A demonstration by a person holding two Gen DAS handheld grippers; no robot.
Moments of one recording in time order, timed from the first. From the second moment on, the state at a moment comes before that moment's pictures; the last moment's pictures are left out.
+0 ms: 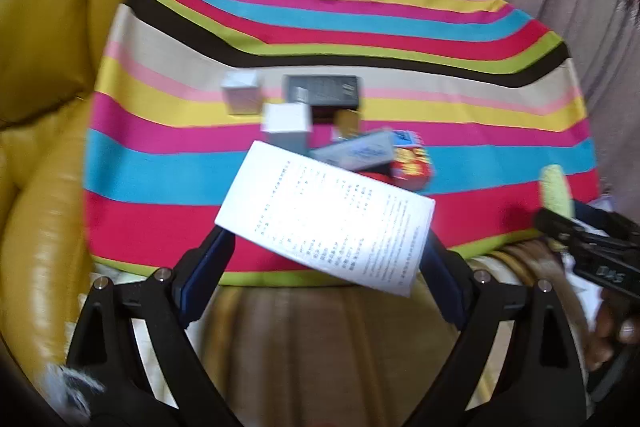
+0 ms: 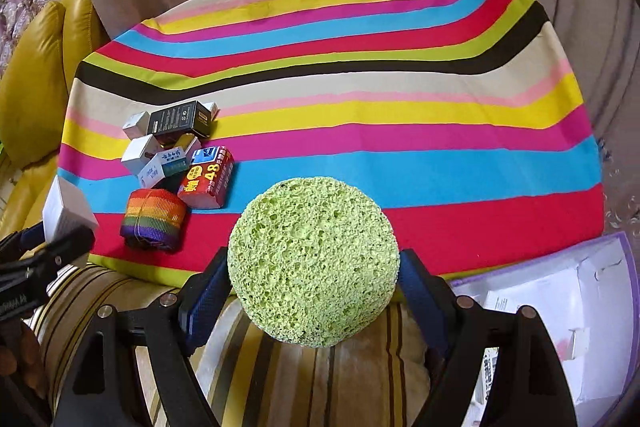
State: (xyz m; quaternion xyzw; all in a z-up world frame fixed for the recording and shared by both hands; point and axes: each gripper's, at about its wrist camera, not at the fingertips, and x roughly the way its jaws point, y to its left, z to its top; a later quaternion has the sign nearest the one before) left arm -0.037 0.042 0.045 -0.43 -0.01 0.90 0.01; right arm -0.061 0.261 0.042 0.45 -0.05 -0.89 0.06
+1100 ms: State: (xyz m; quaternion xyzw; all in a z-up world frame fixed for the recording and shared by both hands) left arm 0.016 0.244 0.088 -0.43 0.08 0.85 0.29; right arm 0.050 0.412 0.064 0.41 -0.10 -0.90 -0.12
